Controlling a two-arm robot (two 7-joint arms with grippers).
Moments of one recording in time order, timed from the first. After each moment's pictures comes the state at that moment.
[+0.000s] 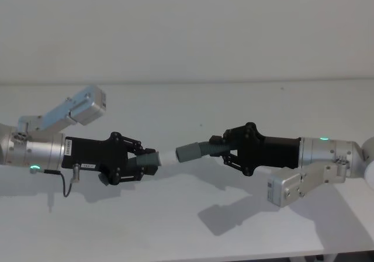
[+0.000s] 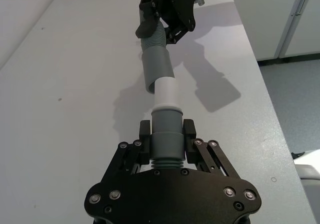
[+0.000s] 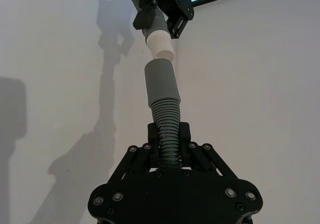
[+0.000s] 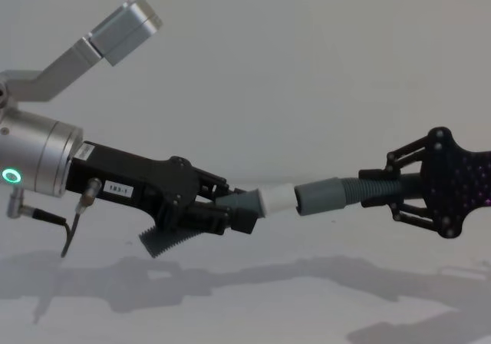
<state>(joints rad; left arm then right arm) -0.77 0.45 0.68 -1.09 -0.36 -0.04 -1.19 0.57 0.49 -0.45 -1.17 -0.50 -0.90 0.55</state>
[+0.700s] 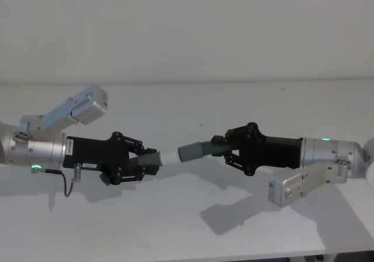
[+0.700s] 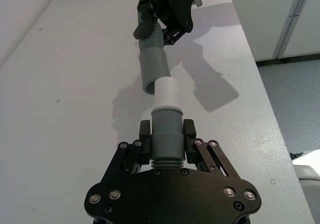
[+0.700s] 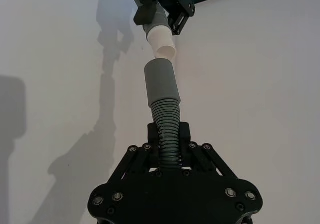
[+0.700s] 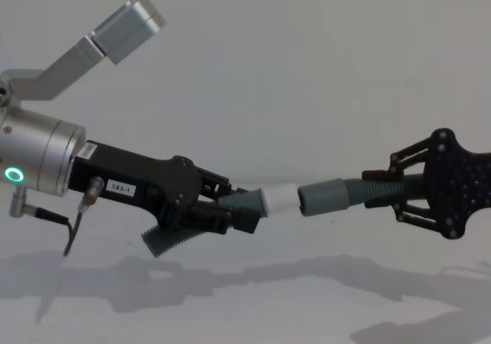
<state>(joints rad) -0.78 0.45 0.69 -1.09 -0.37 -0.04 -1.19 0.57 0.50 -0.46 -1.16 -0.50 -0.90 0.53</state>
